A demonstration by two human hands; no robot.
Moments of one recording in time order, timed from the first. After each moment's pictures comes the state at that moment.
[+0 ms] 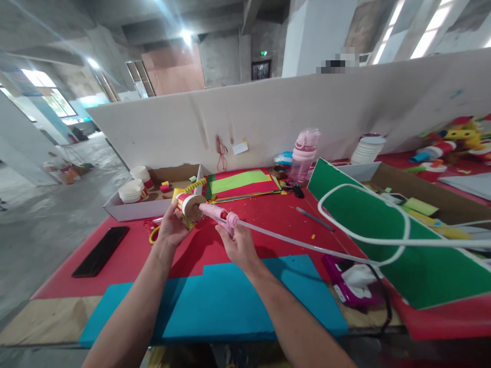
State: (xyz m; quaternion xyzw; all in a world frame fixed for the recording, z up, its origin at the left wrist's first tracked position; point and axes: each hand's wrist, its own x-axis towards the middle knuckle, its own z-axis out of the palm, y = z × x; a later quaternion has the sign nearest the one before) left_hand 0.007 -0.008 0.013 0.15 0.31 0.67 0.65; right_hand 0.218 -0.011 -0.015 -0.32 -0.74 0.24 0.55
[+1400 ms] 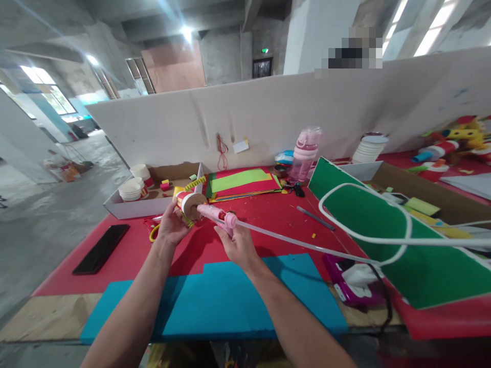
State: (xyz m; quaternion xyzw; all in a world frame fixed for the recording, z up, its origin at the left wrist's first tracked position) left_hand 0.007 -0.009 0.013 0.17 0.32 0.68 0.64; right_hand 0.219 -0.012 -0.016 -0.32 -0.74 0.26 0.53
